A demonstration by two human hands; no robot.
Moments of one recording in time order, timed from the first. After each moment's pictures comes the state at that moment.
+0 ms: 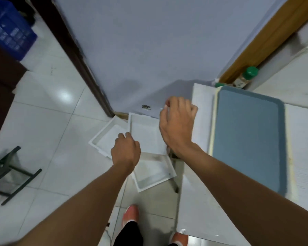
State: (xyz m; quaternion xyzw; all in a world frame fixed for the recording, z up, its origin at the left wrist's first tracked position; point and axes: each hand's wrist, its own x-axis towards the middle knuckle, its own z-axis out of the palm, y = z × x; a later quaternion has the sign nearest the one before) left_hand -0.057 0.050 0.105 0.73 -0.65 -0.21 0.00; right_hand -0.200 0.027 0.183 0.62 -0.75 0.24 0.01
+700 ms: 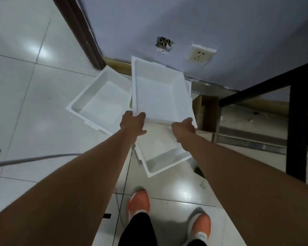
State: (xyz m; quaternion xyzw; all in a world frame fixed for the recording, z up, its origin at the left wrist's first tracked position) left_hand -0.016 -0.016 -0.232 0.74 -0.20 -0.62 0.14; right_hand -0.154 0.026 -0.204 0.11 -0.87 0.08 -0.48
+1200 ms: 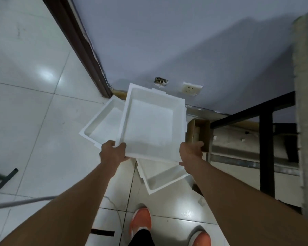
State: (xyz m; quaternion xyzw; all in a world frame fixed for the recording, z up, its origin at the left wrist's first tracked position) left_hand 0.049 -0.005 -0.141 0.78 -0.22 -0.56 0.17; right_hand -0.158 0.024 -0.113 0.03 -0.90 0.17 -0.40
